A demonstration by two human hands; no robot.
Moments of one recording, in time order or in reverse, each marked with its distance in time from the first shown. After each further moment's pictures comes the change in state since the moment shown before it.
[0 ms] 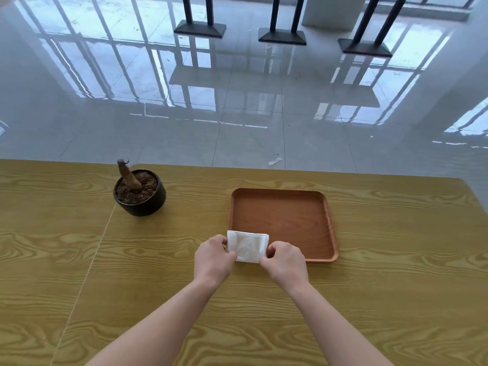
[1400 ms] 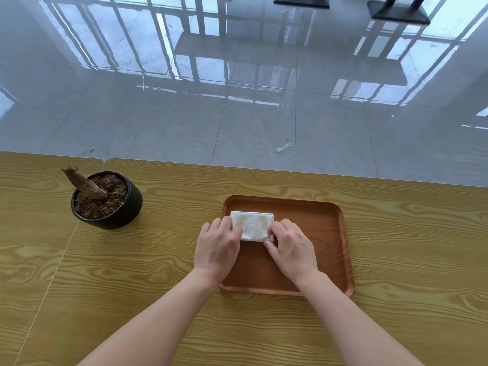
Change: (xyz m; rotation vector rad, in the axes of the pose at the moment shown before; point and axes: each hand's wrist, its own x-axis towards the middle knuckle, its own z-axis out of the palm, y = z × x) left_hand 0.095 0.025 0.044 0.633 0.200 0.569; right_hand 0.127 0.033 0.006 -0.182 0.055 -0.395
